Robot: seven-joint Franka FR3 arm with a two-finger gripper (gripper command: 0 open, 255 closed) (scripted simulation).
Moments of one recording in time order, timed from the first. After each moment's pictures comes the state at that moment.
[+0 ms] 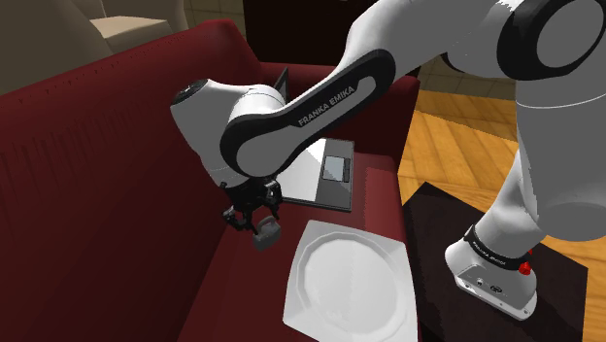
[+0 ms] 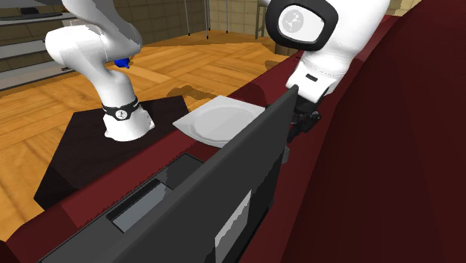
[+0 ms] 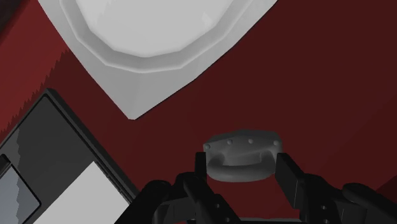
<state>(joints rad) 0.35 0.52 0.50 -1.66 -0.23 1.82 1.10</state>
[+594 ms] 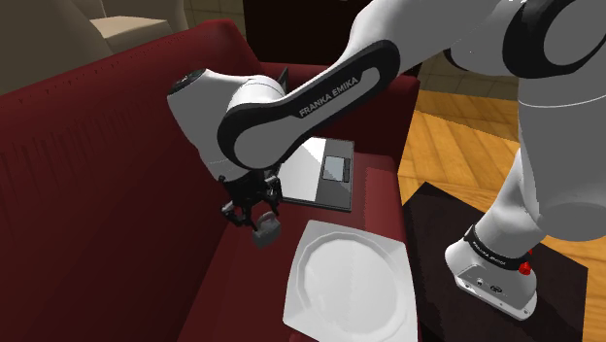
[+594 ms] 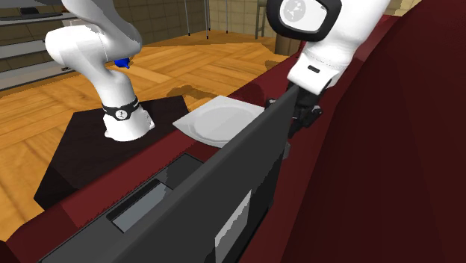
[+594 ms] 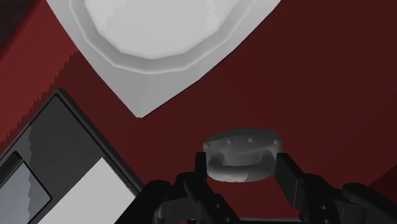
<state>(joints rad) 0.35 0.51 0.50 -1.64 -0.22 1.79 1.09</state>
